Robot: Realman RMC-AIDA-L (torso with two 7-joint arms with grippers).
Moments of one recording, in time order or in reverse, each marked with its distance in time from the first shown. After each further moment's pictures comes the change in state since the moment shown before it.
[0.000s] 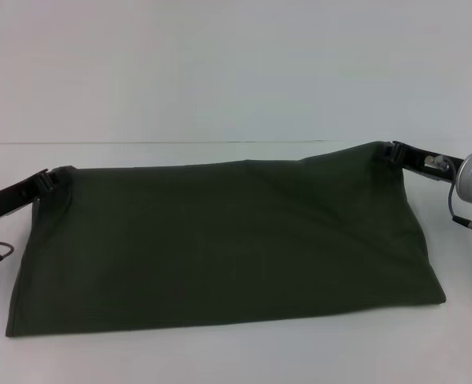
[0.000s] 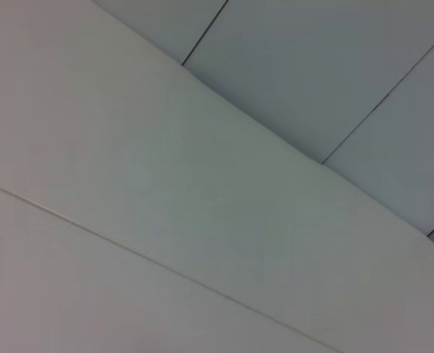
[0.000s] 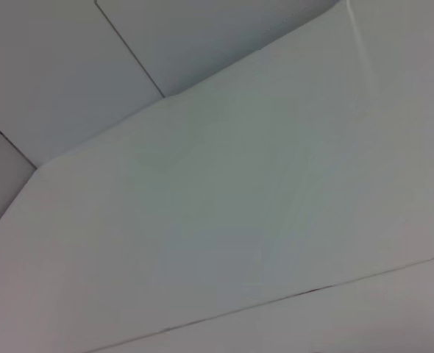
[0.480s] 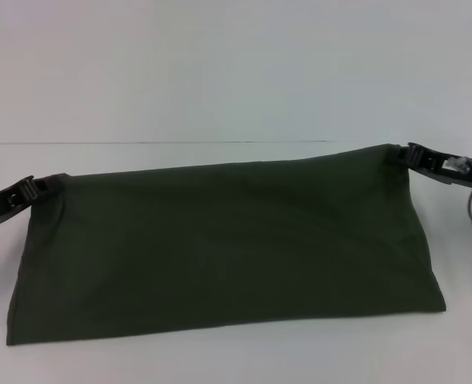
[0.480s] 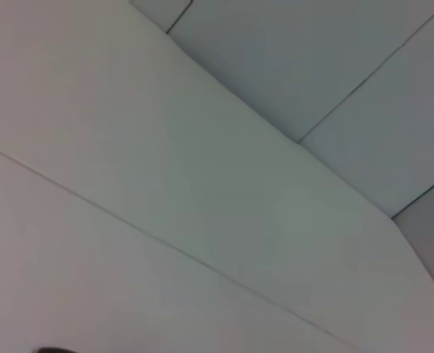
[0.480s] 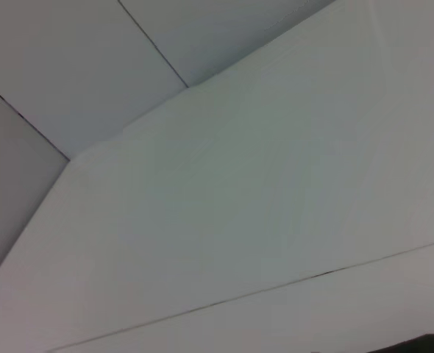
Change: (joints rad) left arm 0.038 0.045 0.000 0.017 0.037 0.140 -0.092; right arm -0.022 -0.025 0.120 -0.049 -0.113 -0.179 0.049
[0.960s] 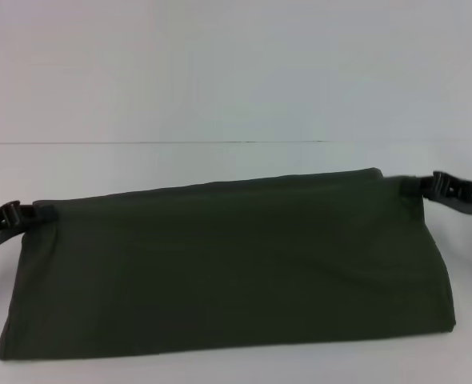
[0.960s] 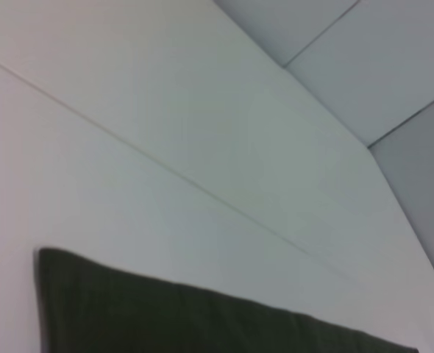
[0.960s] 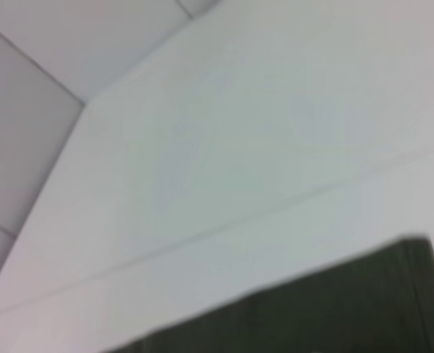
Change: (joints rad) left arm 0.029 0.079 -0.001 0.004 0.127 0.205 -0.117; right arm -0.057 -0.060 0.046 -0.009 -0.103 -0.213 0.081
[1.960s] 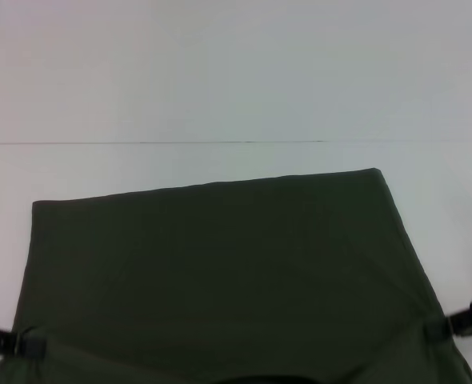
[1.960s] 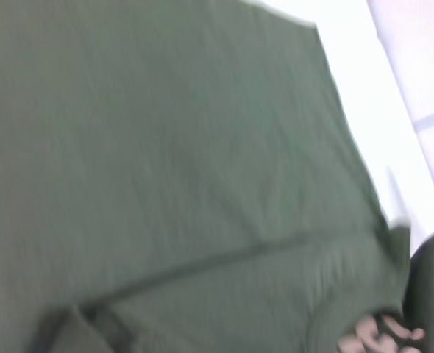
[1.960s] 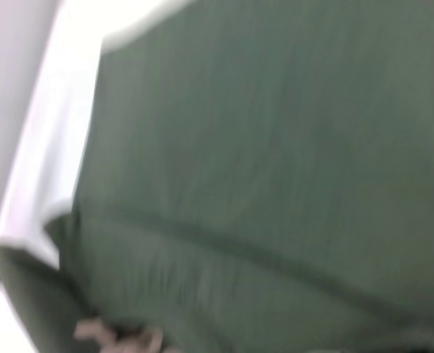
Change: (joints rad) left arm 0.024 0.117 0.109 0.061 0.302 0.557 -0.016; right arm -0.057 -0.083 -0.045 -0.089 -0.333 -0.617 0.099
